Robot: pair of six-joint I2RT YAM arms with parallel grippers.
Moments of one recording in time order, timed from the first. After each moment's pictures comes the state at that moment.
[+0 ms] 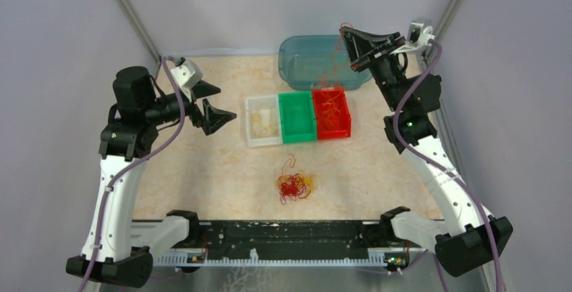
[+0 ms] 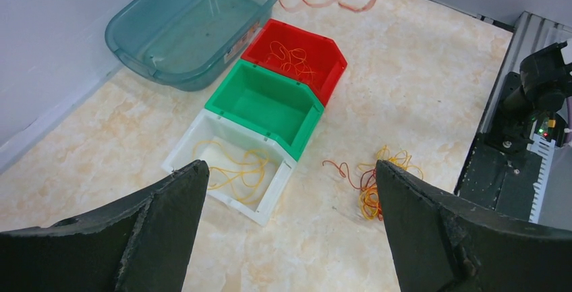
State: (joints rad) left arm -0.14 1.01 1.36 -0.65 0.85 0.26; right arm 0.36 1.08 1.15 0.54 -0.20 0.51
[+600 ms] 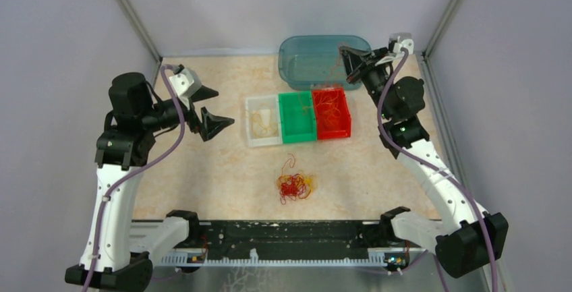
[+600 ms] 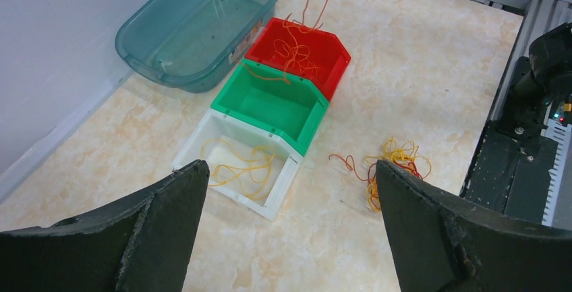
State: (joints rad) left arm -0.14 0.96 1.35 -0.69 0.85 0.32; right arm 0.36 1.07 1.01 0.42 -0.11 0.34
